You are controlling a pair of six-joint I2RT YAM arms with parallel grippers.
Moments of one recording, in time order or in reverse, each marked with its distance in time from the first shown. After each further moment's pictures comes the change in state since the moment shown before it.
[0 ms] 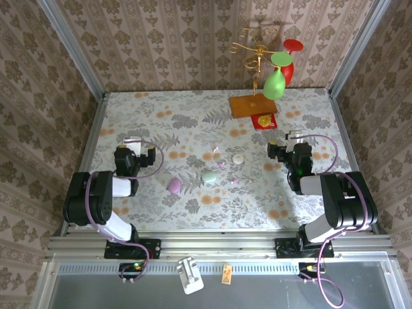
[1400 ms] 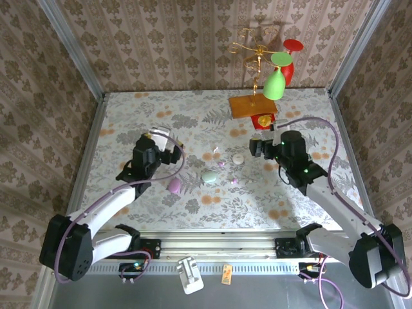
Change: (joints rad) left arm -0.465 -0.451 0.214 -0.681 -0.161 -0.052; right arm 0.336 -0.442 0.341 -0.915 0.060 0.151
